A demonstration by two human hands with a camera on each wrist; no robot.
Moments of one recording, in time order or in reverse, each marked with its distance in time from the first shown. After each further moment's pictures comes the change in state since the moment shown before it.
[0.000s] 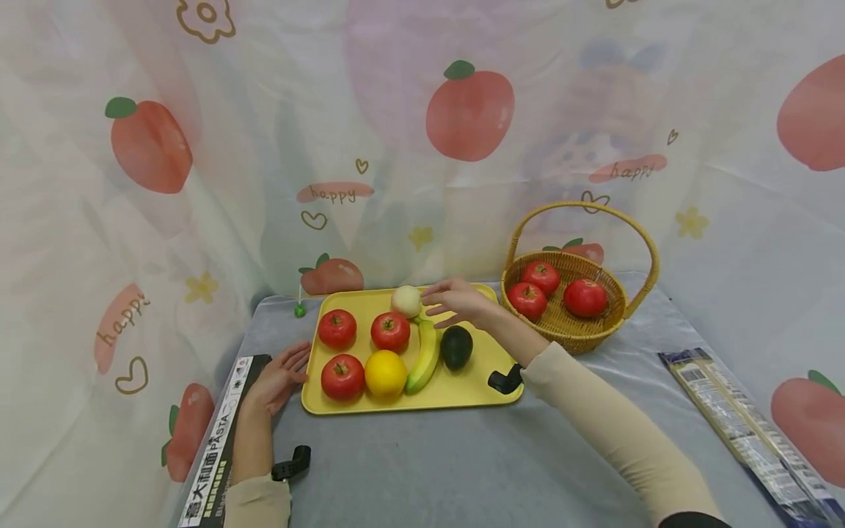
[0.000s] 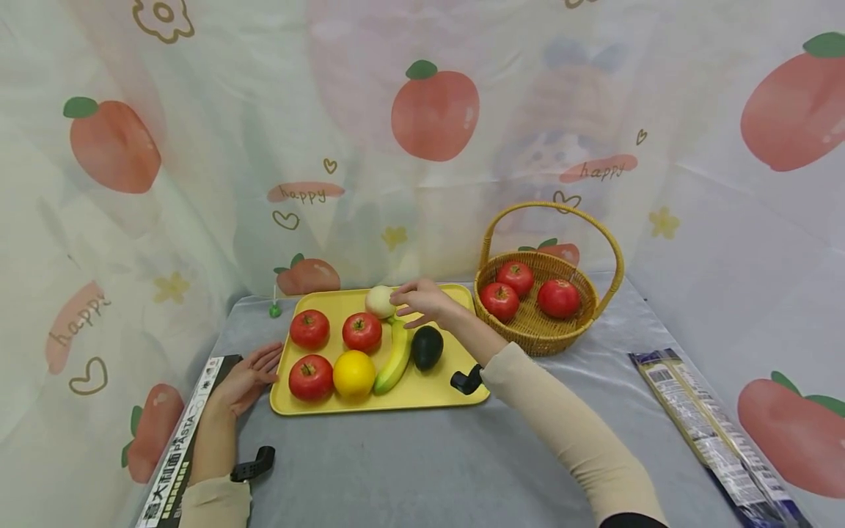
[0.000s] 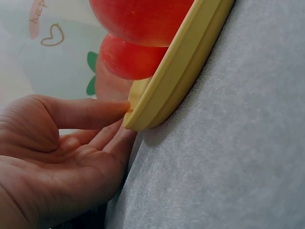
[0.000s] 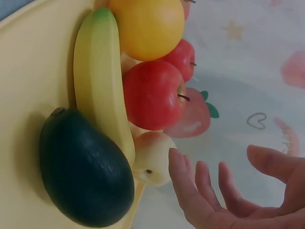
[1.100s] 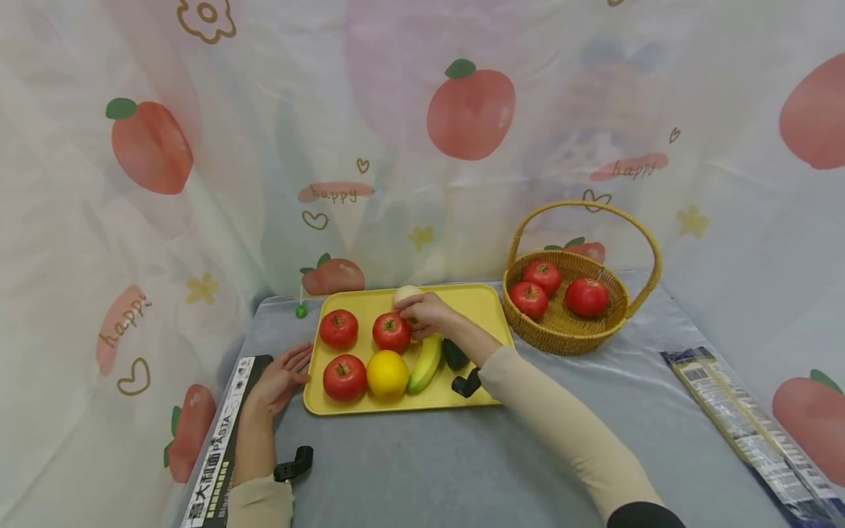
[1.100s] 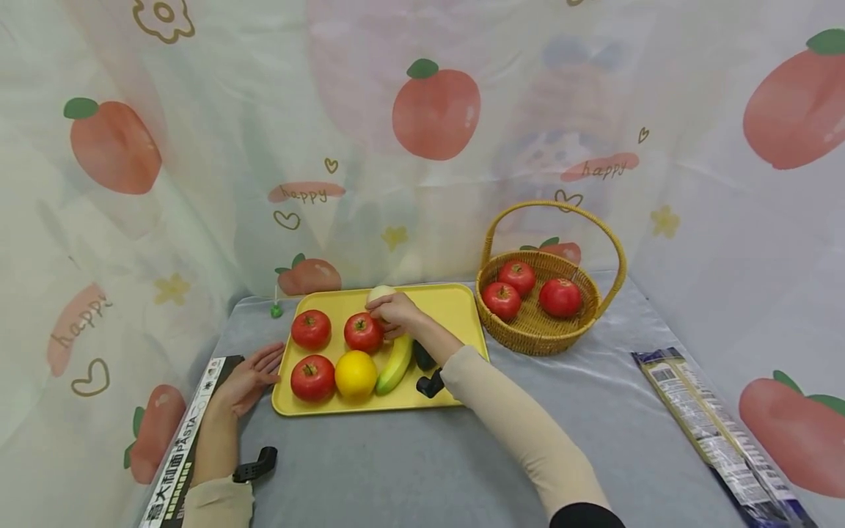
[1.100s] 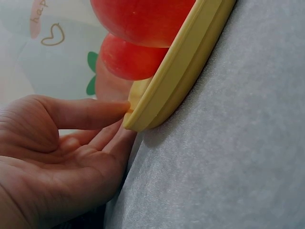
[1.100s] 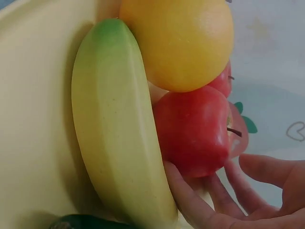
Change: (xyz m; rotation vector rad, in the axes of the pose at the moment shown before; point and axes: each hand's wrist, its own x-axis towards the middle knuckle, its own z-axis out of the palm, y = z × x) left_hand 0.000 -0.002 -0.005 -0.020 -0.031 0.018; right_hand 0.060 0.029 0.050 -0.005 0.082 0.055
